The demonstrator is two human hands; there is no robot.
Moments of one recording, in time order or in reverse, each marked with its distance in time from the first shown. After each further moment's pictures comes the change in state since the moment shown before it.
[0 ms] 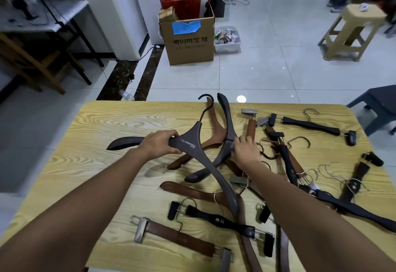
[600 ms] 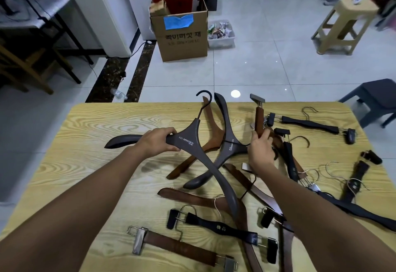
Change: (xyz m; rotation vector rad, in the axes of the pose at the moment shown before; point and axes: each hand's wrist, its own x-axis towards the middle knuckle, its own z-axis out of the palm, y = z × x) left_hand 0.033 -0.011 -0.007 -0.066 -0.049 0.028; right_hand 0.009 0.028 0.000 0.166 0.133 0.334
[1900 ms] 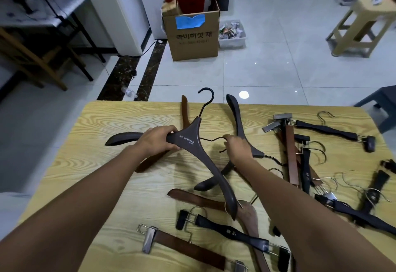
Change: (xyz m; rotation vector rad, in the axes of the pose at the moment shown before) left_hand -0.010 -0.027 -0.017 0.009 0.069 -0.029; right_hand 0.010 -0.083 0.016 0.083 -0.133 -0.359
